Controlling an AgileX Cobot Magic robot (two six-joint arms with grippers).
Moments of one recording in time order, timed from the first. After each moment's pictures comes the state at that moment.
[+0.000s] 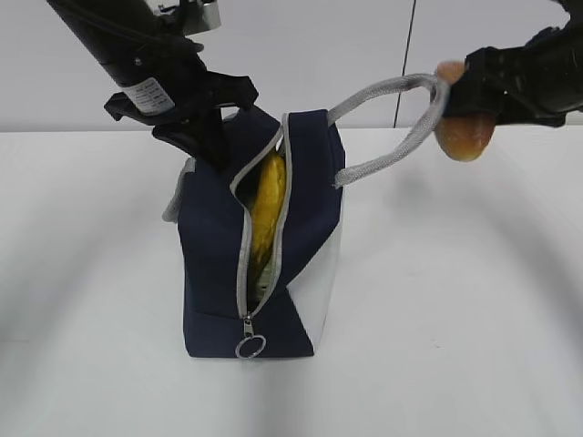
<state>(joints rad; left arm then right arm) -0.42 1.89 -1.71 -0.31 1.15 0.09 0.01 1.55 -1.15 0.70 0.58 -0.58</state>
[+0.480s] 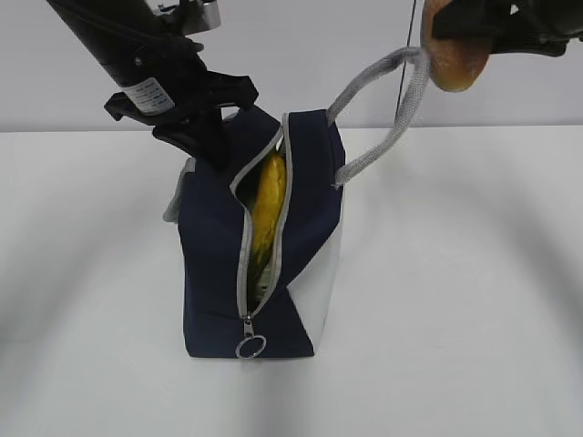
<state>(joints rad) -0.42 1.89 -1.71 -0.31 1.15 0.09 0.01 1.52 -1.30 0.75 0.68 -0.58</state>
